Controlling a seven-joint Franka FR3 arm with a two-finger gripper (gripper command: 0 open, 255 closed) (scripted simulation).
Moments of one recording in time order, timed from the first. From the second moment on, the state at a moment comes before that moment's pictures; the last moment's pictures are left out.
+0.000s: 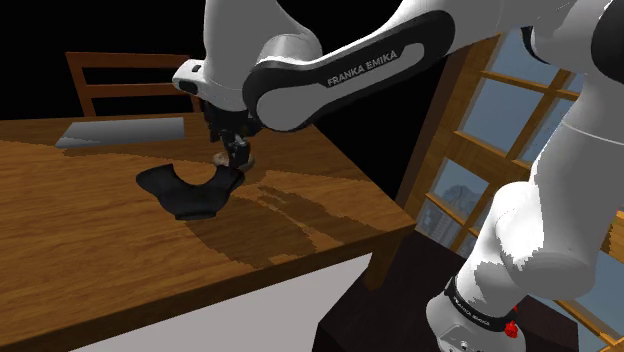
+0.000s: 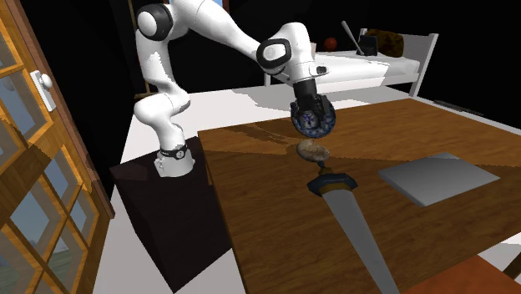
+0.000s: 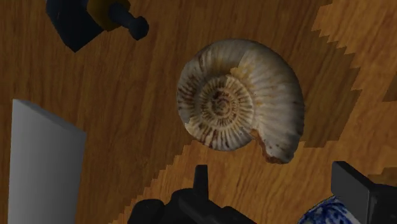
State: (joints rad) arm 0.27 0.02 0.25 -2.01 -0.37 2.32 -0.76
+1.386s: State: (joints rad) arm 0.23 -0.04 0.23 -2.26 -0.58 2.68 -0.84
